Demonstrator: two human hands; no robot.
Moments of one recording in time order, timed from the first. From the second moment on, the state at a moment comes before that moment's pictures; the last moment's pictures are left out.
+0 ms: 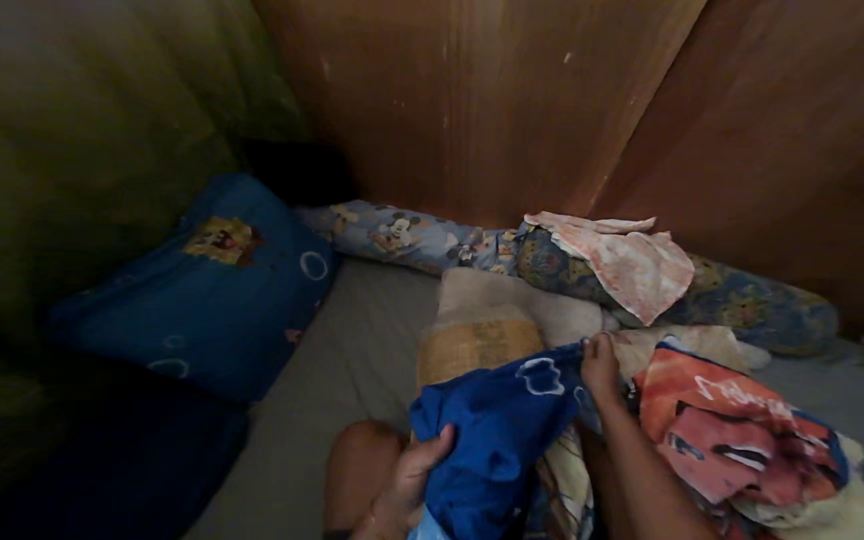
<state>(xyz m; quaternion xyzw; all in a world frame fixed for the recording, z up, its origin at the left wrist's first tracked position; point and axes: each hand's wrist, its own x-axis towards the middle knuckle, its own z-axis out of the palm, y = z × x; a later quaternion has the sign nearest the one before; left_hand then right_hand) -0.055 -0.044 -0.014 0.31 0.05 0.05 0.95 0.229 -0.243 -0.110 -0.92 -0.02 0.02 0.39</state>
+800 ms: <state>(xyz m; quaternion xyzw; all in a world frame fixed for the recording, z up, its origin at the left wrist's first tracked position) -0.031 -0.012 0.090 0.78 0.01 0.34 0.53 0.091 -0.162 0.063 -0.57 -0.58 0.07 0.58</state>
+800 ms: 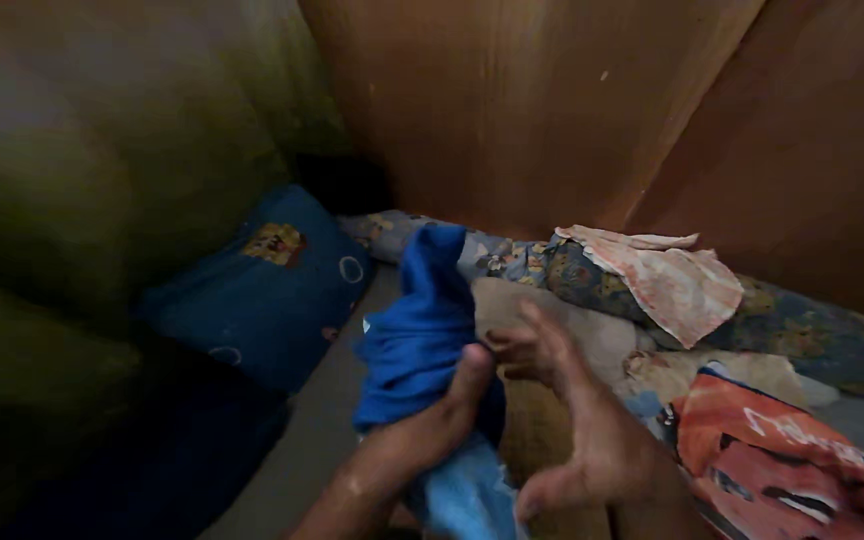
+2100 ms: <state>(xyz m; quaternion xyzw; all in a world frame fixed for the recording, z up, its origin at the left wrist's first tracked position) -0.085 0.051 -0.099 0.87 0.39 -0.17 0.26 0.192 -0.248 -0.064 -0.81 -0.01 0.18 0.56</state>
